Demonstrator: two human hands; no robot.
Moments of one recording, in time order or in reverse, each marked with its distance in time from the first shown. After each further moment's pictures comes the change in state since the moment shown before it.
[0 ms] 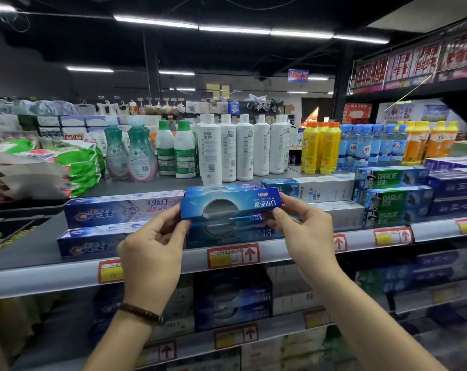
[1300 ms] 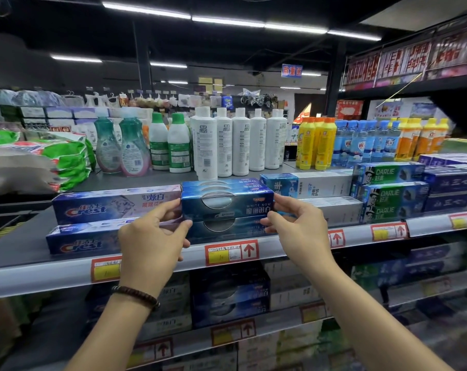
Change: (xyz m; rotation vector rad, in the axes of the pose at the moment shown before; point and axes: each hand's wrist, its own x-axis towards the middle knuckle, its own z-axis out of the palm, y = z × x) left_hand 0.020 -0.021 0.007 0.112 -0.155 -0.128; right_hand 0.007 0.011 0.004 -0.196 -0.030 -0.001
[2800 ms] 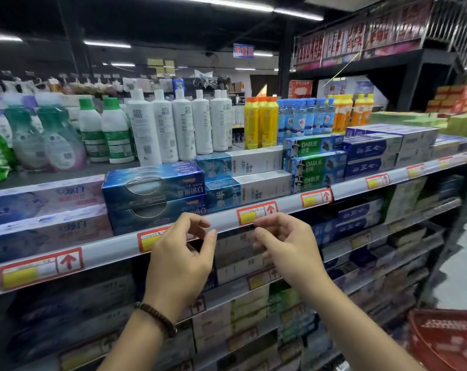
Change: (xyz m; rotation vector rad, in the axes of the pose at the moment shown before) left_hand -0.096 0.054 0.088 -0.034 -0.276 0.206; right_hand -0.067 0.034 -0.108 -0.098 0.034 0.077
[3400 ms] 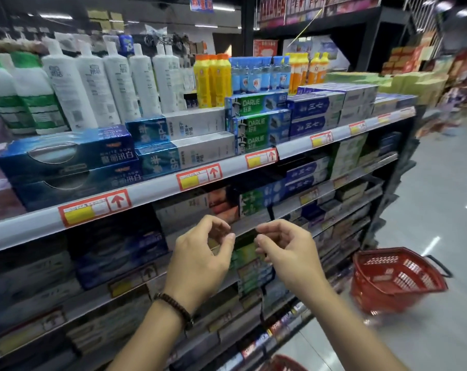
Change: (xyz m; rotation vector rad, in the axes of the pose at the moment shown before) left_hand -0.072 0.044 0.100 -0.050 -0.348 -0.044; right_hand -0.075 0.060 -0.097 -0.088 0.117 0.146
